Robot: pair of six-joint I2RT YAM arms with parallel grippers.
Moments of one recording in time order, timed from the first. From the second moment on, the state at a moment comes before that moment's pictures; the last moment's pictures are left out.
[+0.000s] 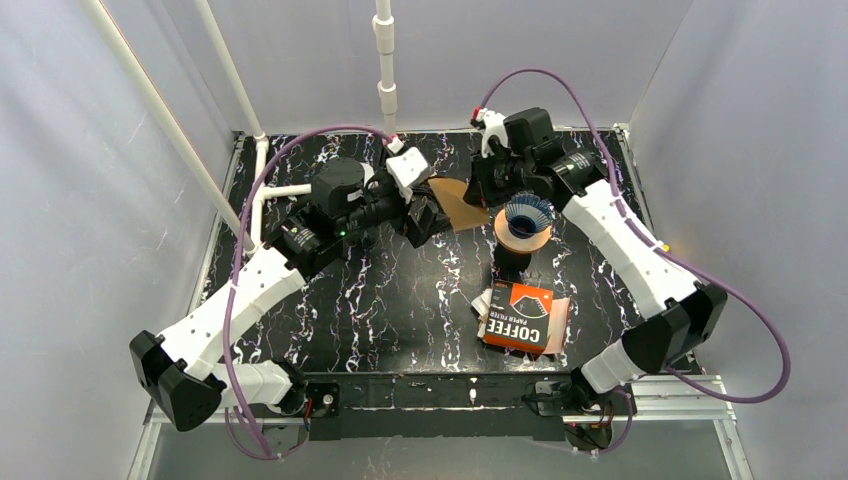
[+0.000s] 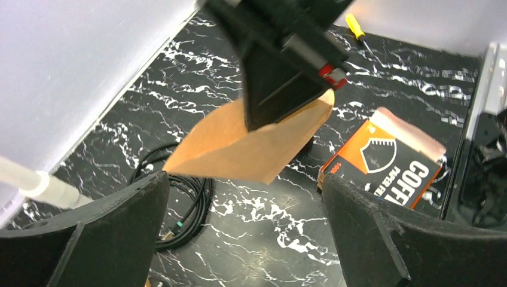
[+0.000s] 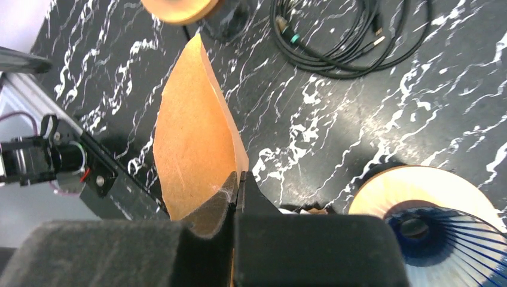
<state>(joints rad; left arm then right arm) -0.72 1.21 1.25 -0.26 0.33 0.24 0.57 1.53 1.66 -0.88 -0.34 0.16</state>
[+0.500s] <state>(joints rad) -0.72 1.31 1.33 -0.35 0.15 -0.14 0.48 1.42 1.66 -0.83 -0.12 0.20</state>
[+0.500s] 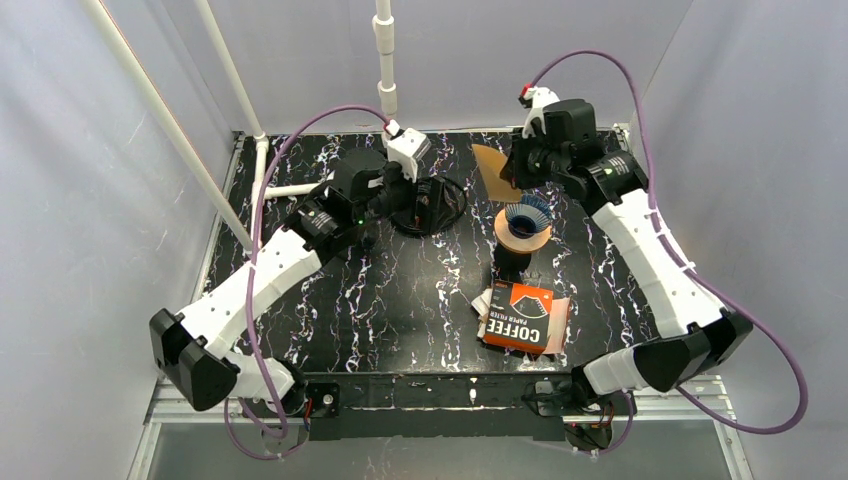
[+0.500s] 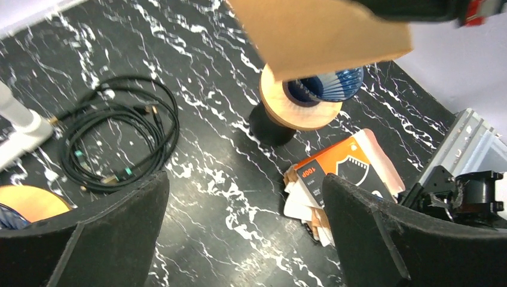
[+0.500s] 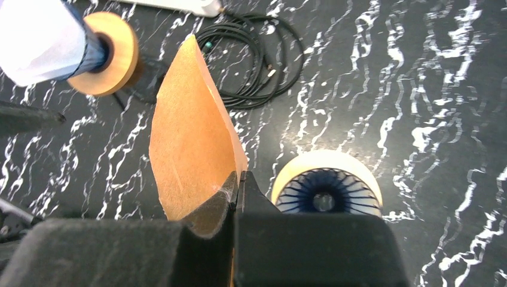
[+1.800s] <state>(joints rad) -0.72 1.85 2.04 -1.10 0.13 -0.40 0.45 1.19 1.40 -0.84 0.25 0.27</state>
